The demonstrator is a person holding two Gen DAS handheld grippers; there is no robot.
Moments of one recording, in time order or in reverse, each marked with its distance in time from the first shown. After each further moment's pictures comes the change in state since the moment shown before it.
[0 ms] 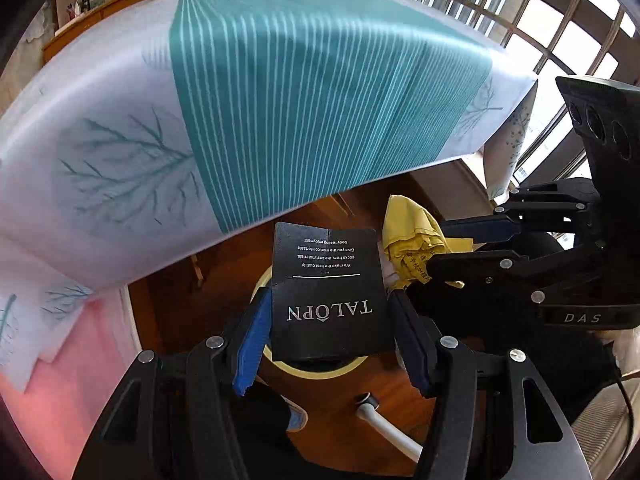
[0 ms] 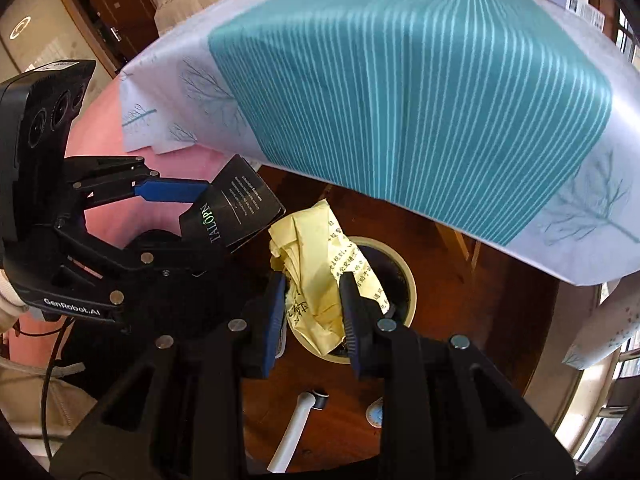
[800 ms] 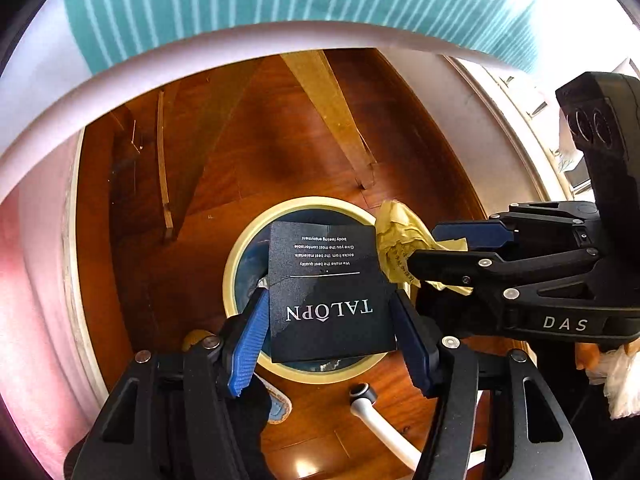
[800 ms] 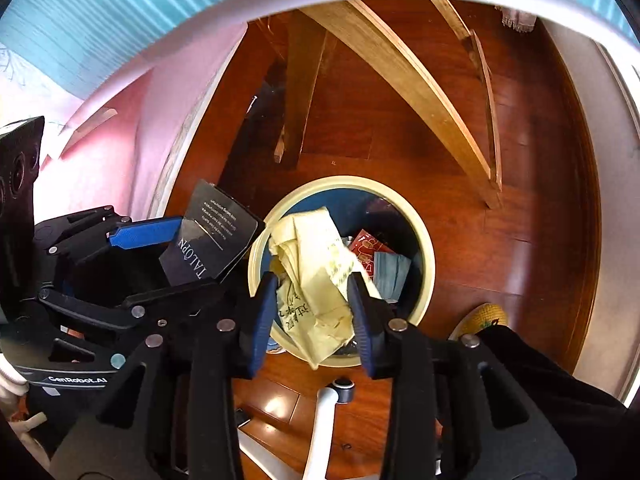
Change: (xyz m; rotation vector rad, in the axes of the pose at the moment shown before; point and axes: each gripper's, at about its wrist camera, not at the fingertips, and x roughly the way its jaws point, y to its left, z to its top) left arm 0.158 0.022 -0.039 -0.110 0.165 -0.007; right arm 0.142 -0.078 -0.019 0.262 0.148 0.042
